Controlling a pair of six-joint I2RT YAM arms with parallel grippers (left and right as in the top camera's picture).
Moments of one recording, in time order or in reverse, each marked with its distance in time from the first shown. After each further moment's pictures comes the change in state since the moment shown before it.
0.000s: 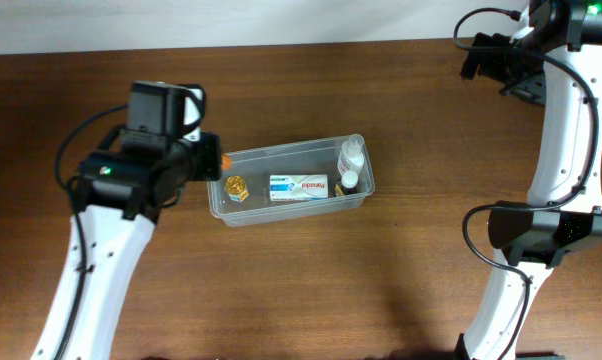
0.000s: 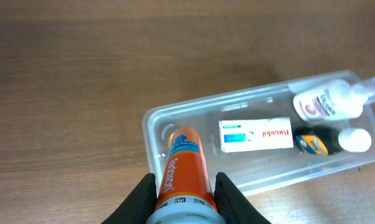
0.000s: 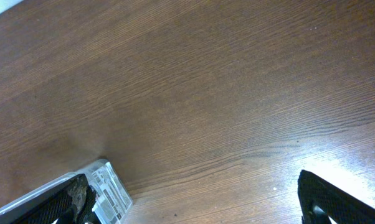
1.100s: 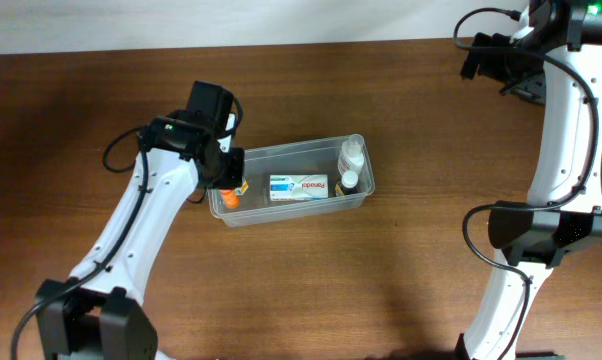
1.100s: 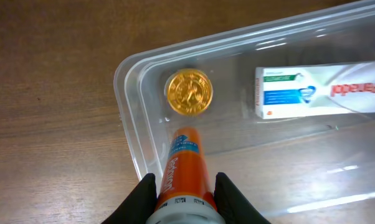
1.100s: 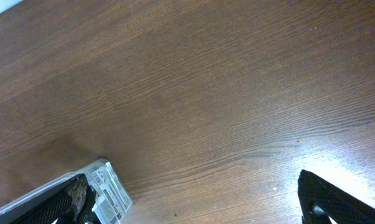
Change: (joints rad) left arm -0.038 0.284 -0.027 -0.052 -0.041 0.000; right arm 0.000 0.000 0.000 0.000 0.000 0.000
